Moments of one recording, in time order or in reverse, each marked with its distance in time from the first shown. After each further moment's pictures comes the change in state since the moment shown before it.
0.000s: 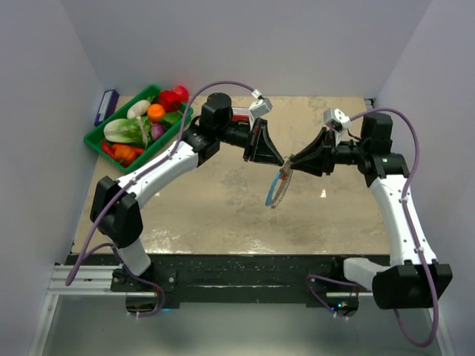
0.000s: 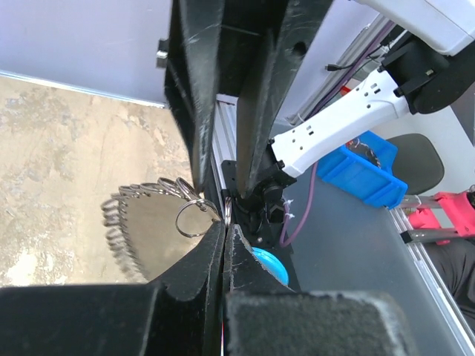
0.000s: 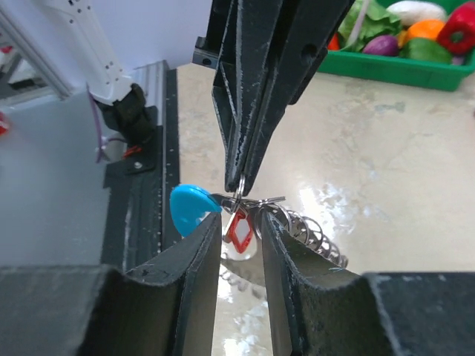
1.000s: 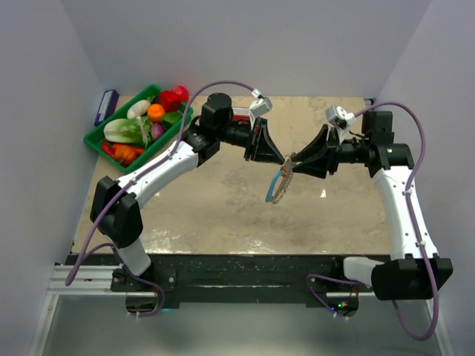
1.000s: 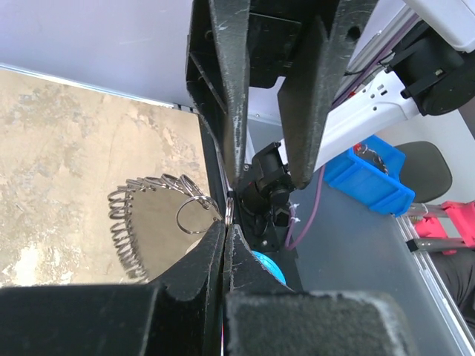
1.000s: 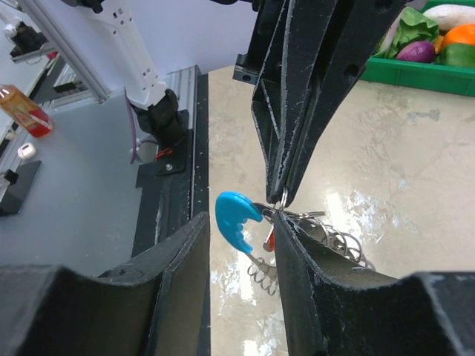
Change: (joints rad) left arm 0.000 0.000 0.000 -0.011 -0.035 0.000; right arm -0.007 0.081 0.134 -0.298 -0.090 -0.184
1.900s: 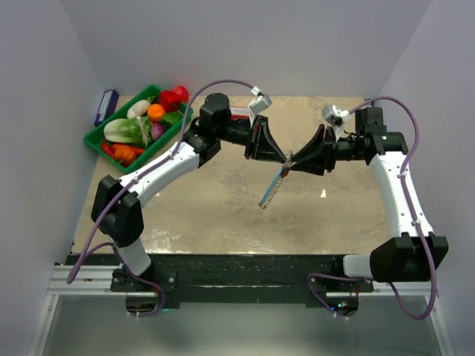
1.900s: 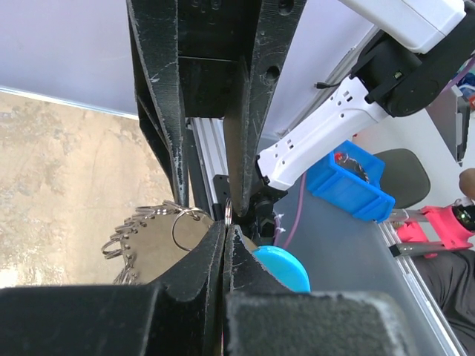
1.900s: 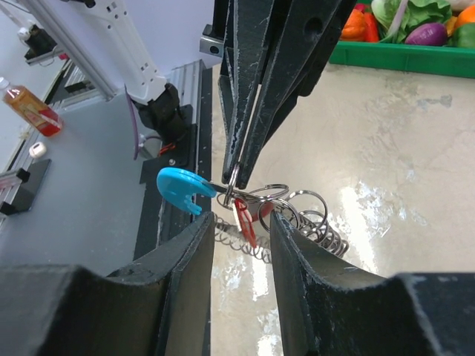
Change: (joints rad) left arm -0.002 0.008 -0.018 0.160 0.035 -0.138; right arm 0.000 0.116 0.058 -0.176 -0.008 -0.185
